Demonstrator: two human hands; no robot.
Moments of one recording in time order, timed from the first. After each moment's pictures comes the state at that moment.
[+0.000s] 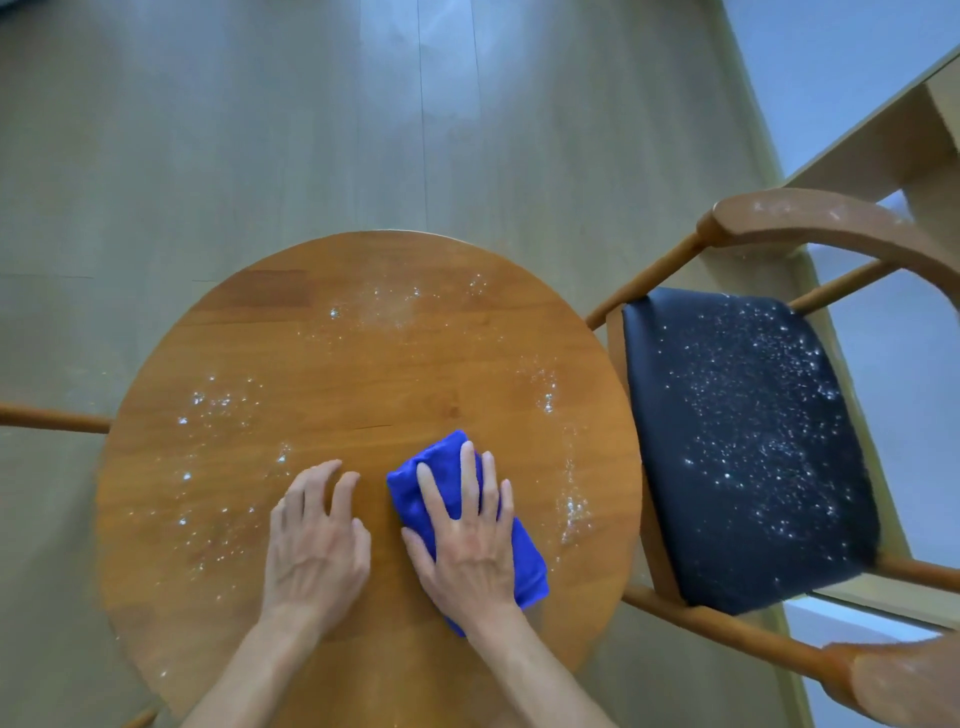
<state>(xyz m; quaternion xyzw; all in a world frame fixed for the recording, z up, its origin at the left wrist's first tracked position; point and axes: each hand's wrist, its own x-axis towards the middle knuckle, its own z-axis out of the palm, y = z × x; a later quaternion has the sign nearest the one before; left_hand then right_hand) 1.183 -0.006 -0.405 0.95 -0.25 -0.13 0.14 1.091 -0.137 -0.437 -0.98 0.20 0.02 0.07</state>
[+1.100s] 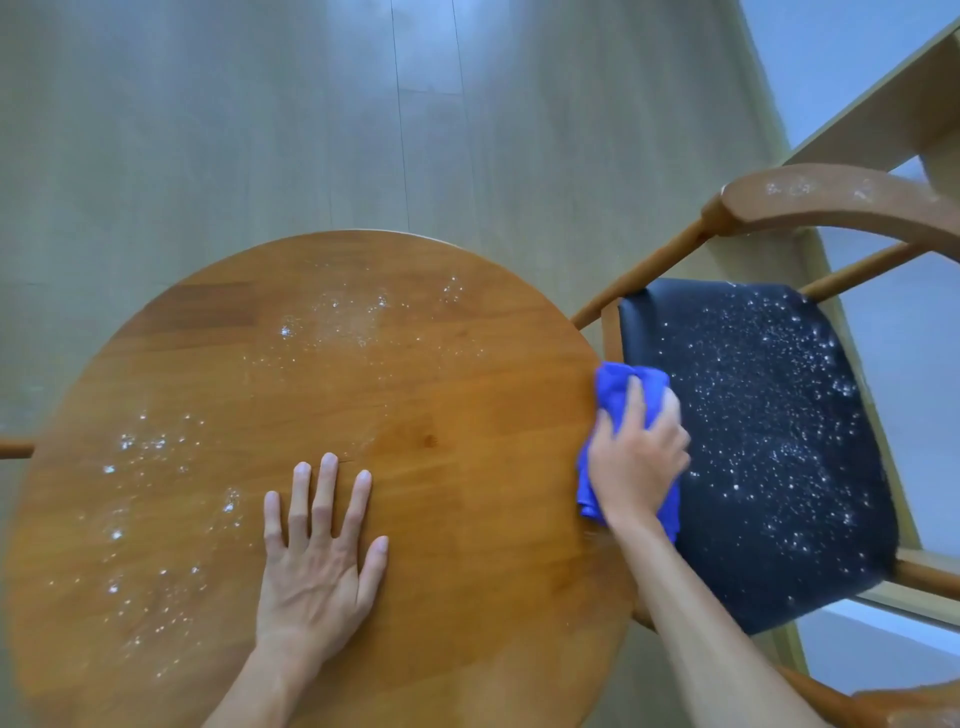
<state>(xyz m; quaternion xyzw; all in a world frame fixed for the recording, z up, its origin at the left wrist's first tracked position) 1.192 -0.033 -0.459 0.93 -0.33 -0.16 0.03 1.110 -0.335 -0.446 -0.84 0.53 -0.07 0.06</state>
